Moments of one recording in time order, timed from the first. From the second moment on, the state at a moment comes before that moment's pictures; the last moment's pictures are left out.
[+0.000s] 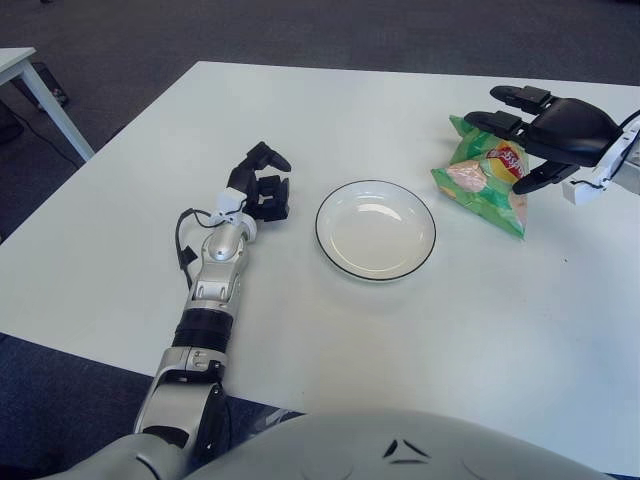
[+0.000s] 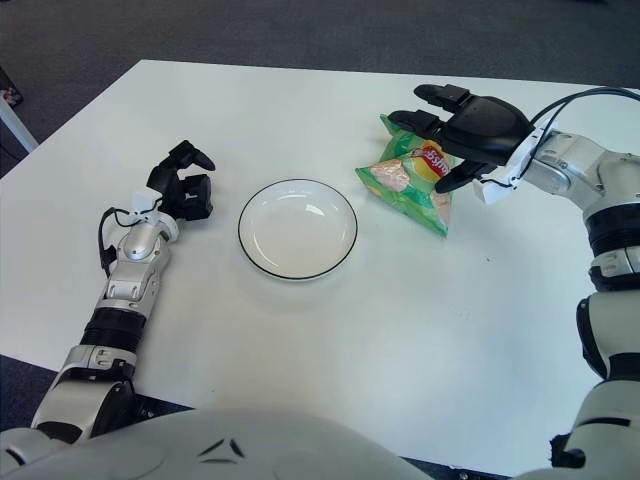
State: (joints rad) left arm -0.27 0.10 0.02 0.32 -0.03 -0.25 -0.04; right arm -0.86 -1.01 0.40 0.76 -1.03 -0.95 -0.23
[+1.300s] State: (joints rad) left arm -0.27 0.10 0.02 0.31 -0.03 -0.25 -0.04; right arm -1.01 -0.98 0.61 0.92 -1.13 -1.03 -0.21
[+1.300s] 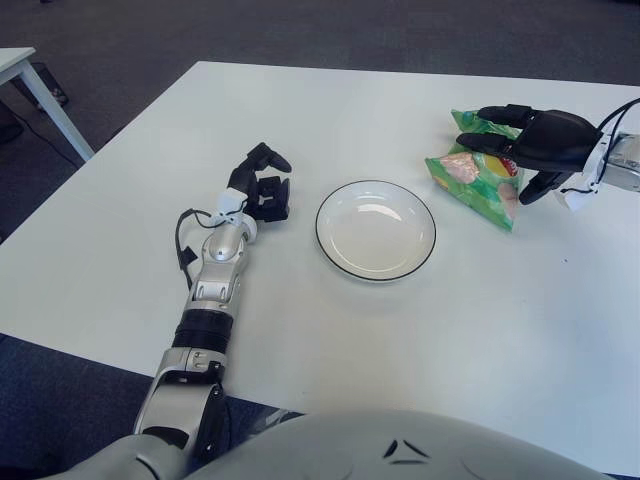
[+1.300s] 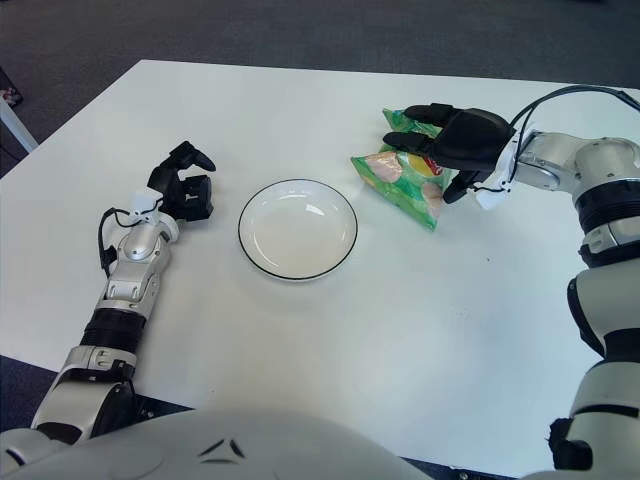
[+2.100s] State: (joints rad) left arm -0.26 0.10 0.01 0.28 -0.02 -0.23 -0.02; right arm -1.09 -0.91 0.62 1.02 -1.01 -1.06 0.13
